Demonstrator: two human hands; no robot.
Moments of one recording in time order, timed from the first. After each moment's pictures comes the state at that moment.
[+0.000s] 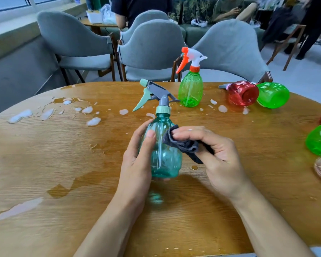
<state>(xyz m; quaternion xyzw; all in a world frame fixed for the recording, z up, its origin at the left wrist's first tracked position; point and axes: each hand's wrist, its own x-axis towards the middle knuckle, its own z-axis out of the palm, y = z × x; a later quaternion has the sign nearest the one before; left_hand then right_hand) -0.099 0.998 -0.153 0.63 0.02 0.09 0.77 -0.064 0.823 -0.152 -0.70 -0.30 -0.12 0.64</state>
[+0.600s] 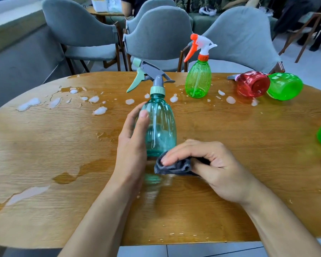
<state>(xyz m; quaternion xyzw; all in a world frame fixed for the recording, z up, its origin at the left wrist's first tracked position) -0.088 1.014 -0.150 0.62 0.06 0.13 0.77 -0.089 0.827 -0.146 -0.74 -0.33 0.08 0.59</state>
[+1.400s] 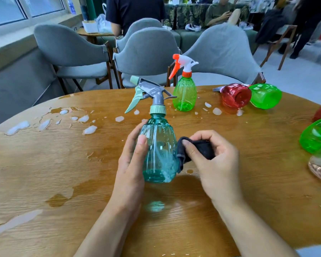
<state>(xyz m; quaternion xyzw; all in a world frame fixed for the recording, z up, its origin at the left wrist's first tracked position) -0.094 1.001 -0.158 0.62 -0.04 0.08 0.78 -0.079 0.831 -0.153 -0.73 -0.07 -0.22 0.64</state>
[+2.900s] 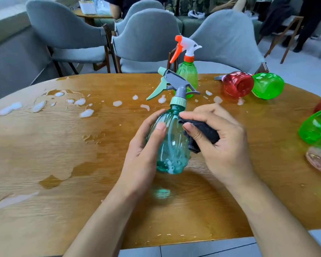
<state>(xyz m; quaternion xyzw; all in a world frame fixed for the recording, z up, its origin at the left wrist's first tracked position) -0.099 0.986 -0.153 0.65 -0.07 0.07 0.75 -0.074 0.812 -0.134 -0.80 -0.26 -0.28 0.46</state>
